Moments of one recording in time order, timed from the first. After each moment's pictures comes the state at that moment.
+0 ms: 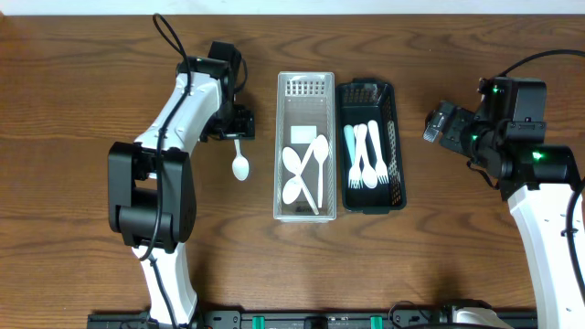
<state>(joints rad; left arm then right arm) -0.18 2.09 1.64 -1.09 -0.03 -0.25 -0.01 1.28 1.17 -0.80 -0.09 0.41</state>
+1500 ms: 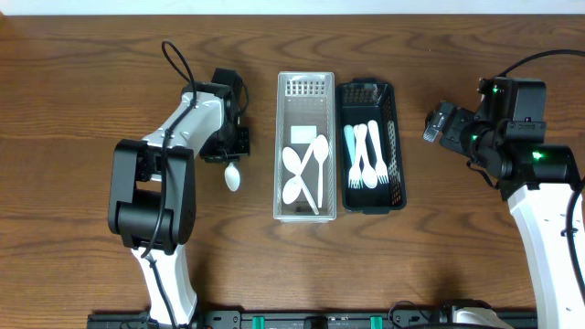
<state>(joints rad) -0.19 2.08 1.44 -0.99 0.02 -0.25 -0.01 1.28 1.17 -0.80 -0.09 0.41</state>
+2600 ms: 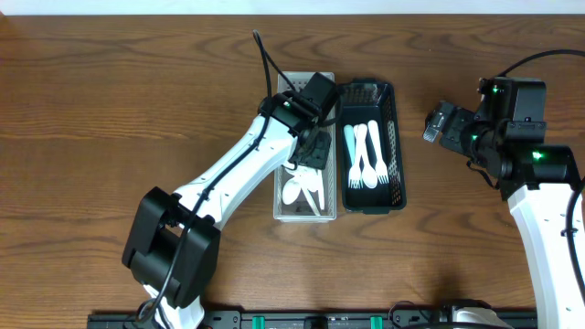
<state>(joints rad) -0.62 1.88 1.53 -0.99 -0.01 -0.37 -0.01 1.29 1.17 -0.80 -0.09 0.41</state>
